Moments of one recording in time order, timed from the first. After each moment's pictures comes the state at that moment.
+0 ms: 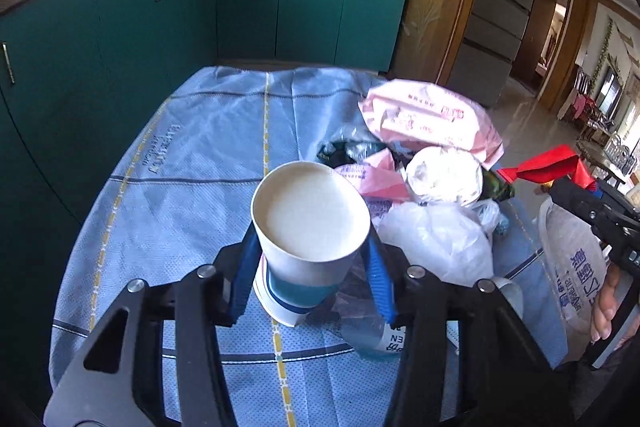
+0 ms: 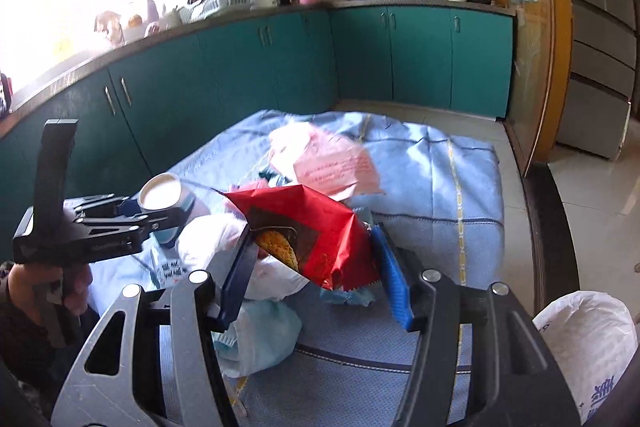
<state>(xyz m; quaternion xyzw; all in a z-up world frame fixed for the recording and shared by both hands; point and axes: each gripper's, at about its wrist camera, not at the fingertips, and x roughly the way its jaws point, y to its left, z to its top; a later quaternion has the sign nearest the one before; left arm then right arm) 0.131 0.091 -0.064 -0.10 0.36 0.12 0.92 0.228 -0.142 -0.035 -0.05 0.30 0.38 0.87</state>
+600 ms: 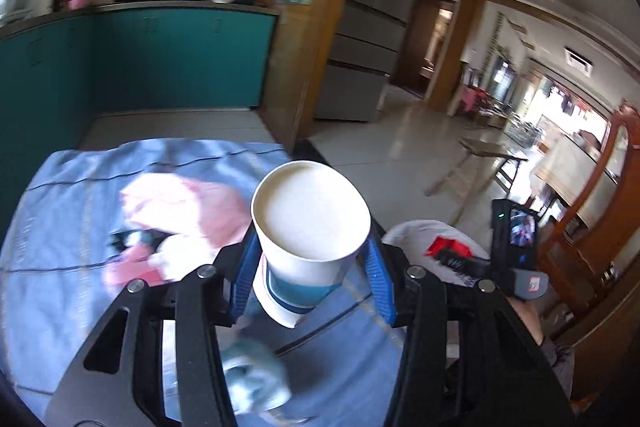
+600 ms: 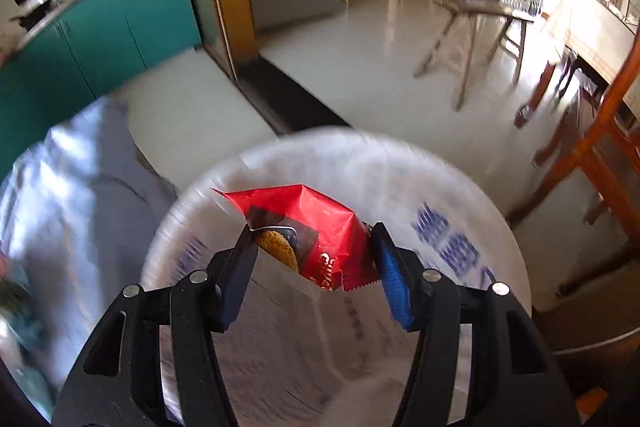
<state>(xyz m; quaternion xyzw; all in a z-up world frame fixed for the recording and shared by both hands) 0.182 -0.059 0.003 -0.08 0.29 -0.11 0.95 0.287 -0.336 -0.115 0.08 0.46 -0.13 0.87</state>
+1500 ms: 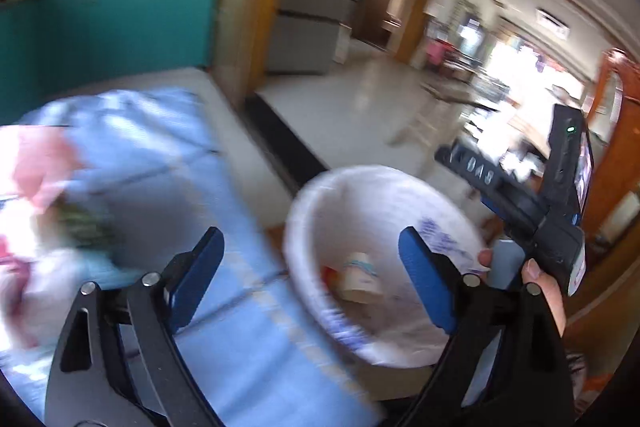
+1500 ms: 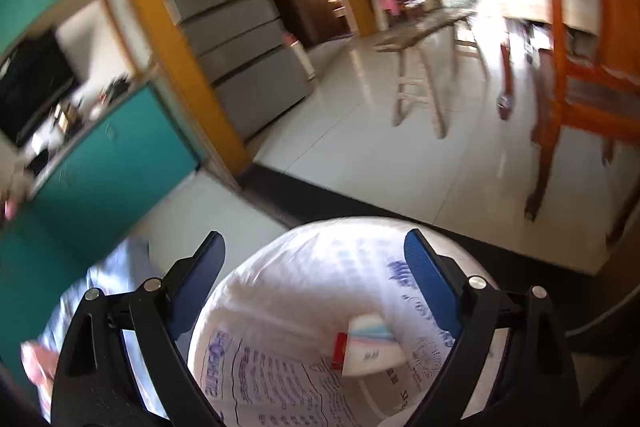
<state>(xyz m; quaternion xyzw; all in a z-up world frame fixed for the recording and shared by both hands) 0.239 -0.149 -0.073 -0.06 0.34 -0.14 0.93 0.256 -0.365 -0.063 0.19 0.30 -0.15 0.92</state>
